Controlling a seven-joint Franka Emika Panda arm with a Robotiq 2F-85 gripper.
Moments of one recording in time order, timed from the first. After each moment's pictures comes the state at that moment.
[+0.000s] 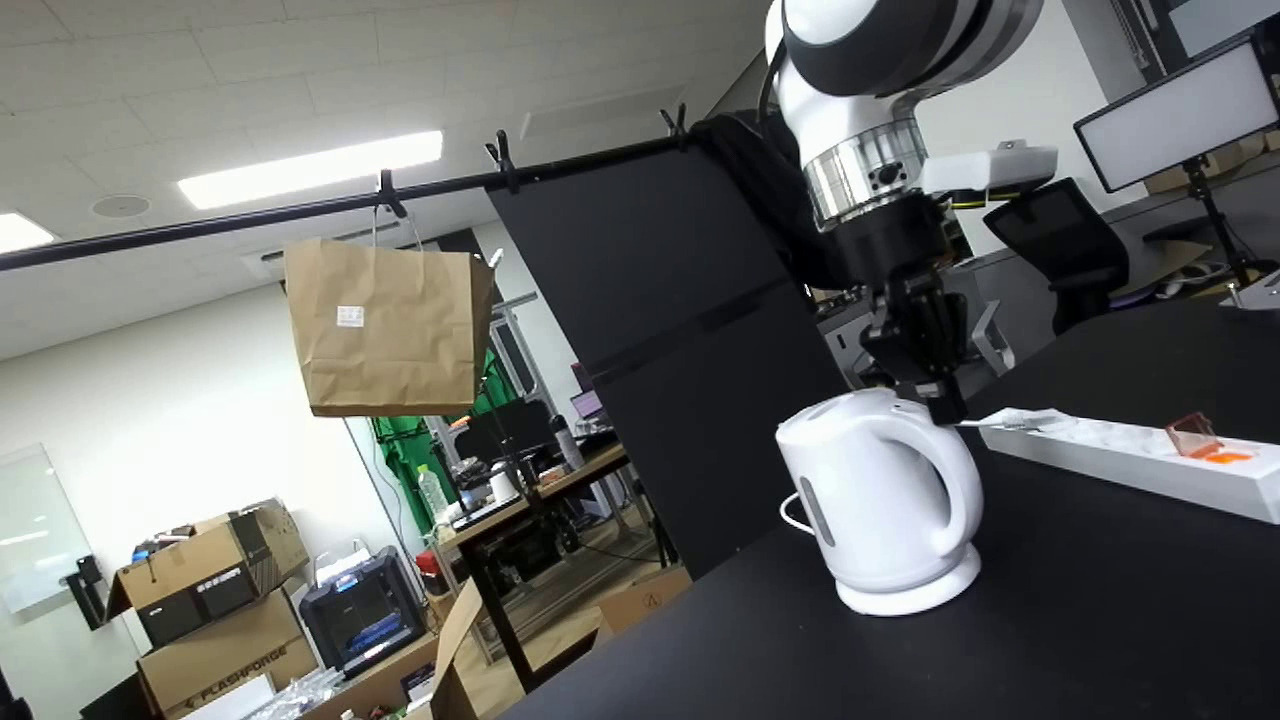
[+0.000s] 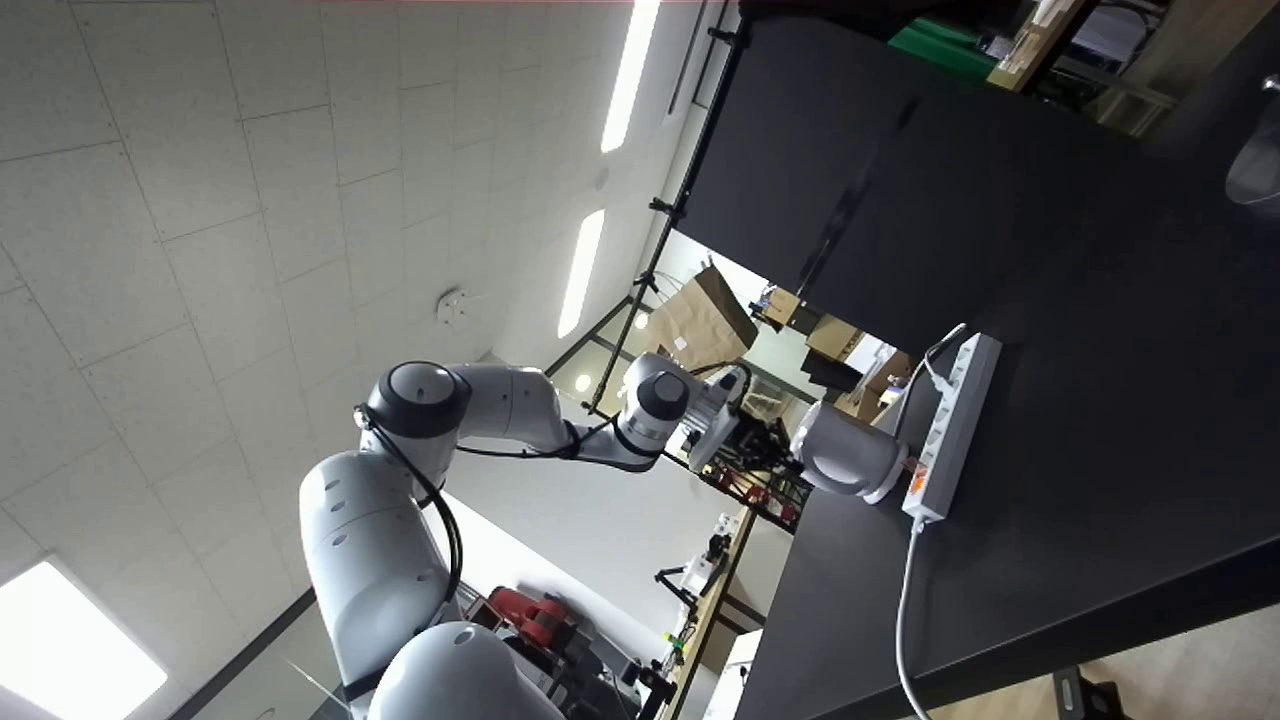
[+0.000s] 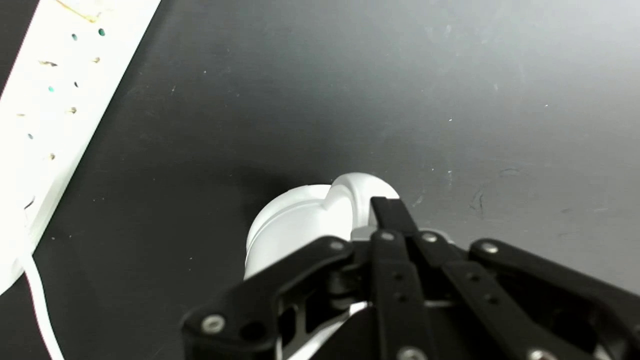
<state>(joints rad) 0.11 0.46 0.13 -1.90 0.05 2.44 -0.06</state>
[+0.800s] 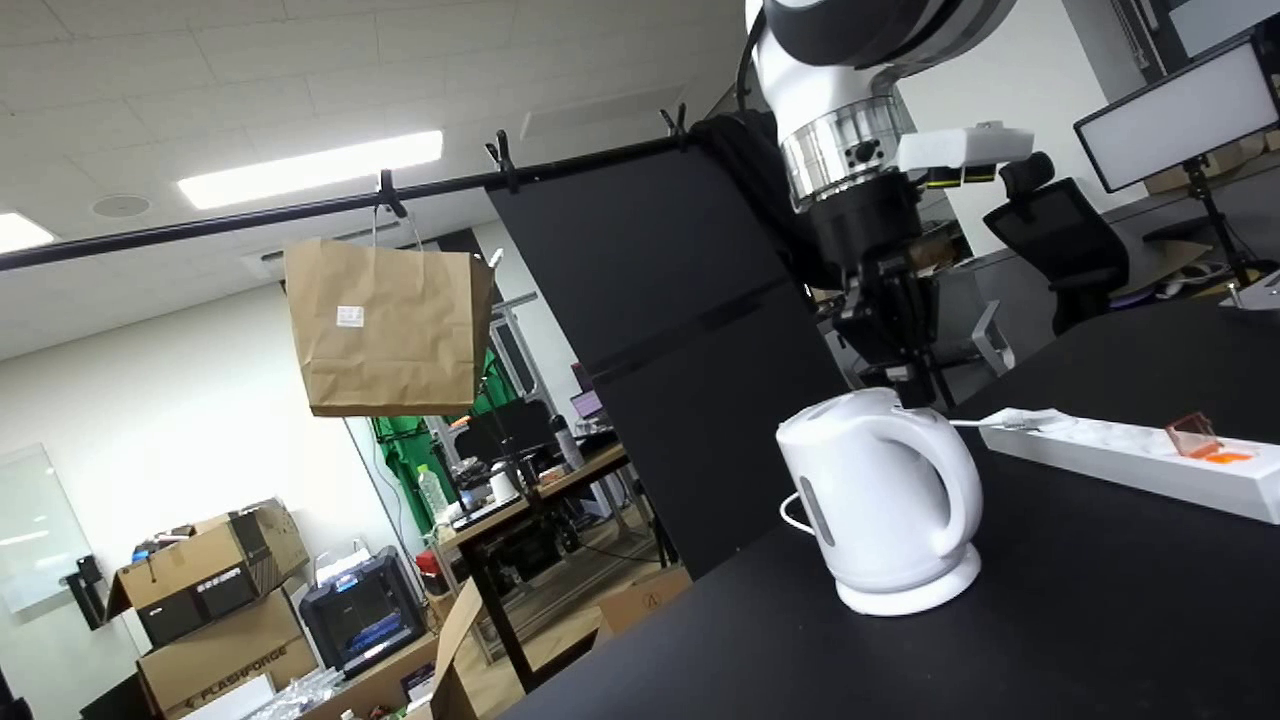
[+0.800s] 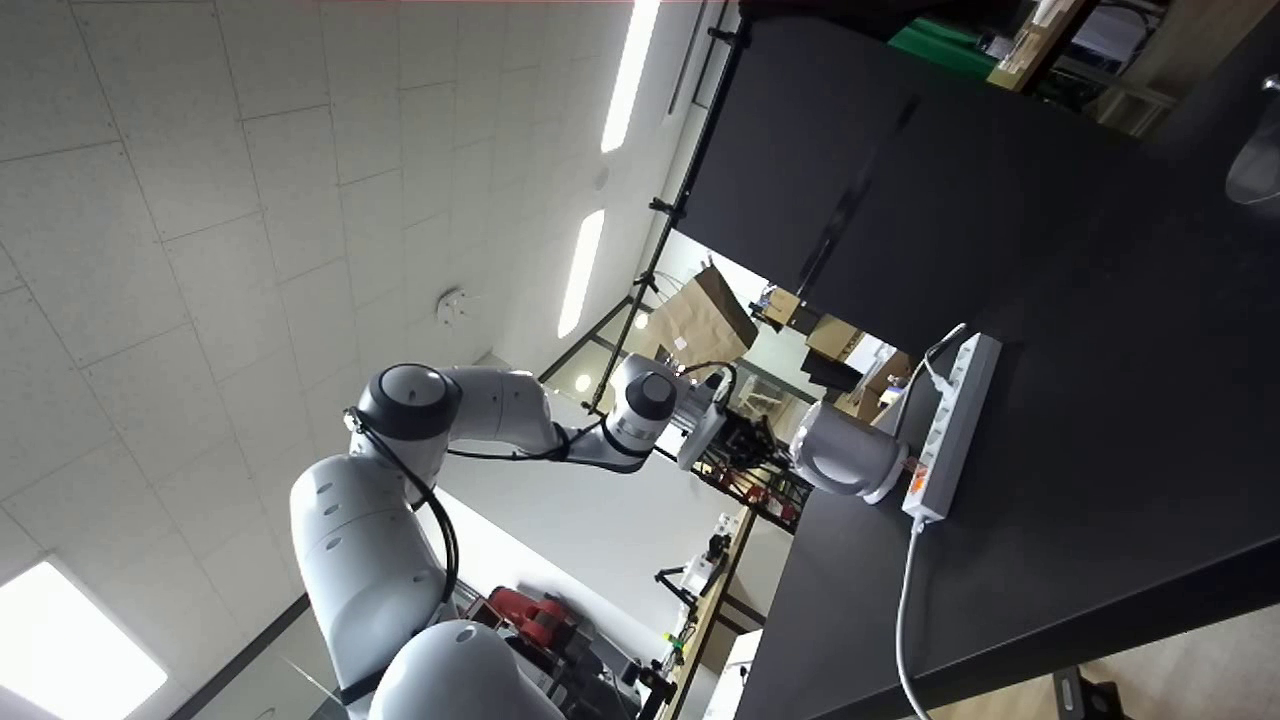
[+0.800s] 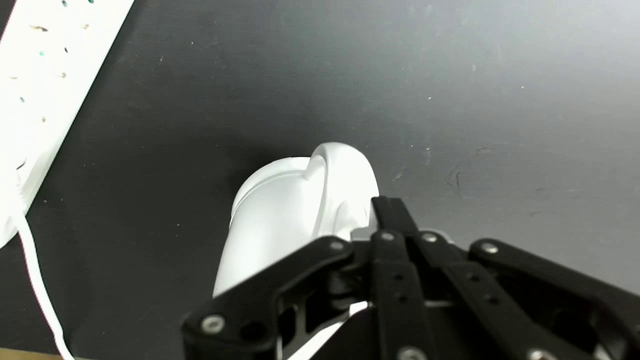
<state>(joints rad) 0.13 0.43 0.14 -1.90 0.04 2.45 -0.06</state>
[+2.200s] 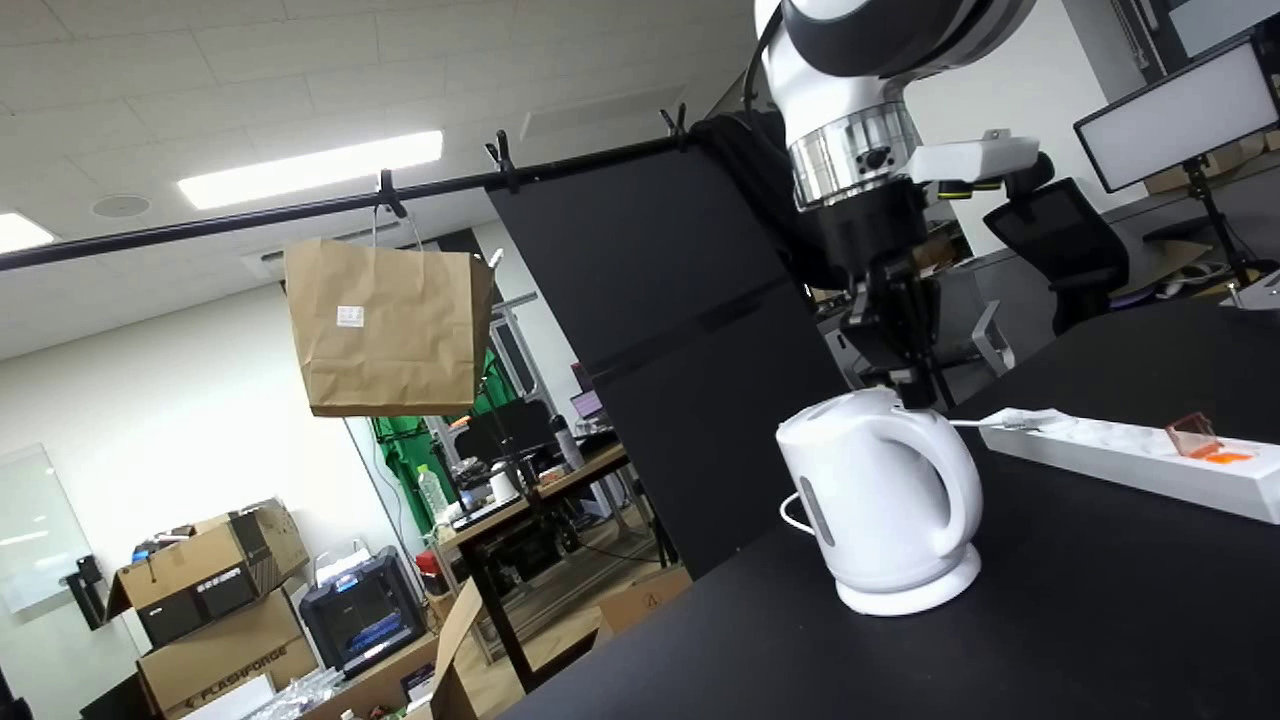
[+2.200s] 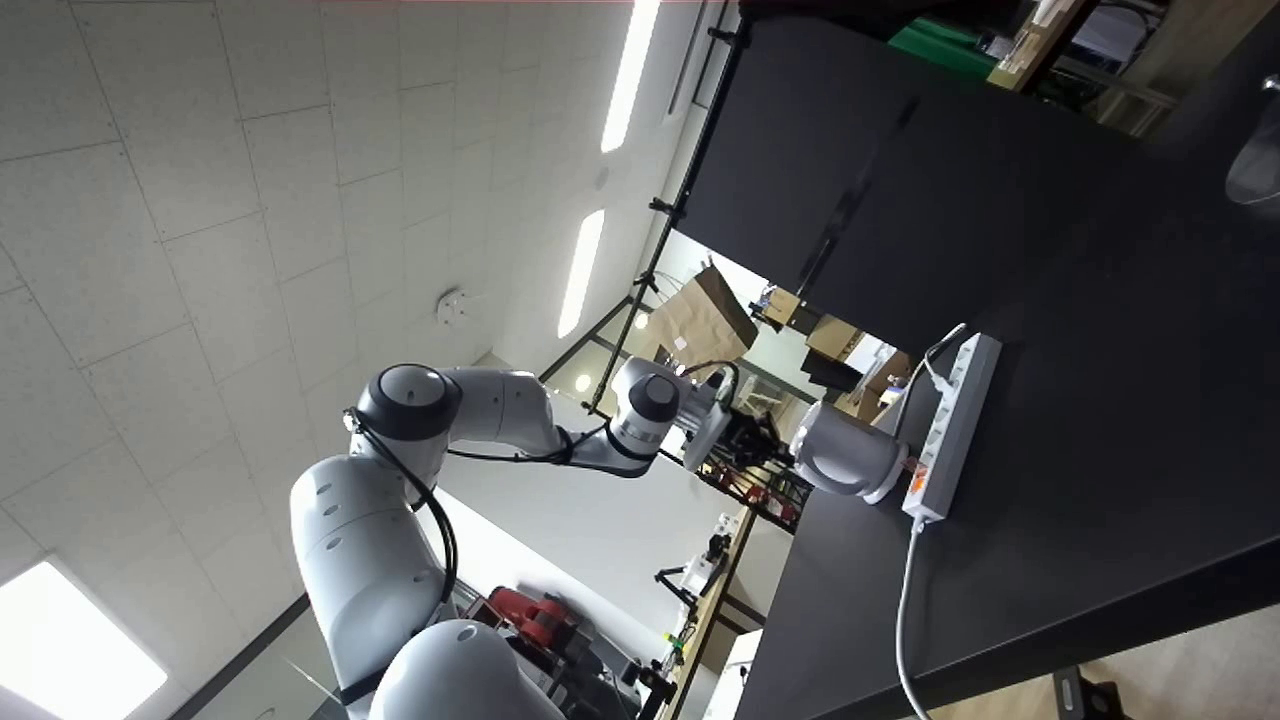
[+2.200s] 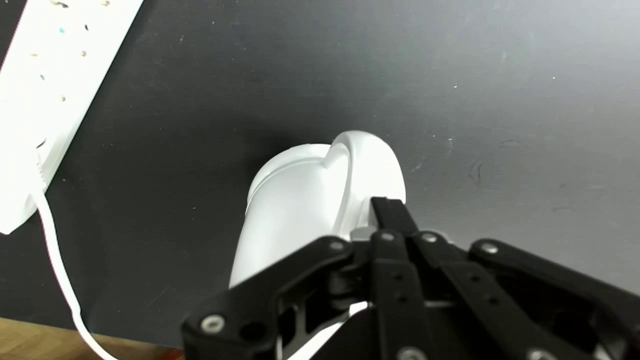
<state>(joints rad) 0.14 0.43 0.12 -1.93 0.00 2.52 -0.05</state>
